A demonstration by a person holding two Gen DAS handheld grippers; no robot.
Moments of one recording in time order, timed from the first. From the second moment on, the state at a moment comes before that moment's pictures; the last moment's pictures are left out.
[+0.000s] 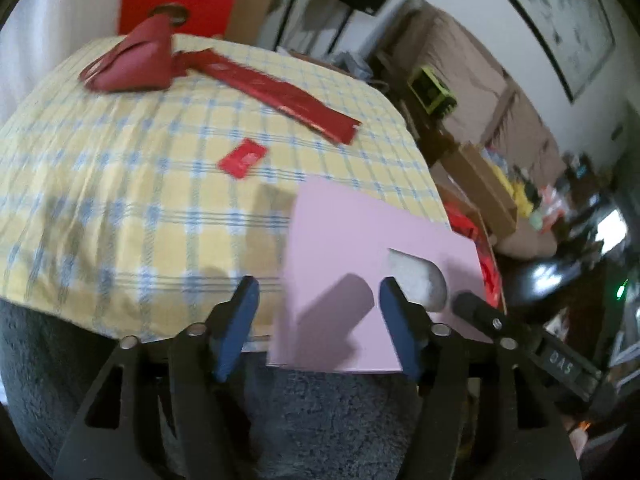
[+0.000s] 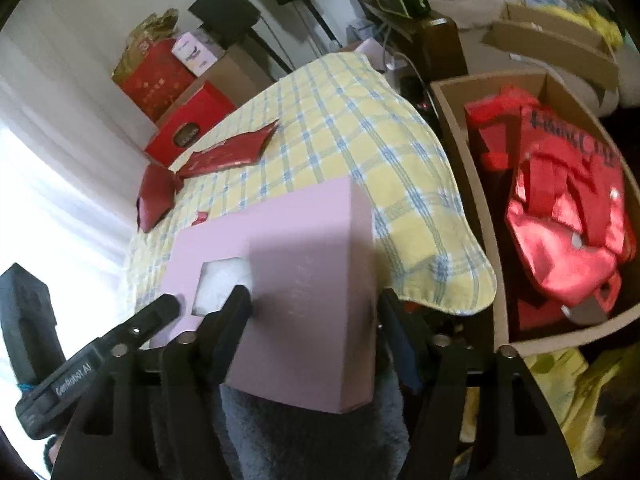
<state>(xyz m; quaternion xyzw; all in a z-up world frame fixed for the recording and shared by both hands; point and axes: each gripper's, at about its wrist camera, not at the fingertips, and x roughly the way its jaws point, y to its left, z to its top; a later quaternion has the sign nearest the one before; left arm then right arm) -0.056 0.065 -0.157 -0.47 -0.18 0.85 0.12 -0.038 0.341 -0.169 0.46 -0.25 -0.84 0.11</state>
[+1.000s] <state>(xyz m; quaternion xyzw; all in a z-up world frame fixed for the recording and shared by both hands) -0.044 0.083 -0.144 -0.49 -0.18 0.84 0.17 -0.025 0.361 -0.170 0.45 -0.37 -0.79 0.19</state>
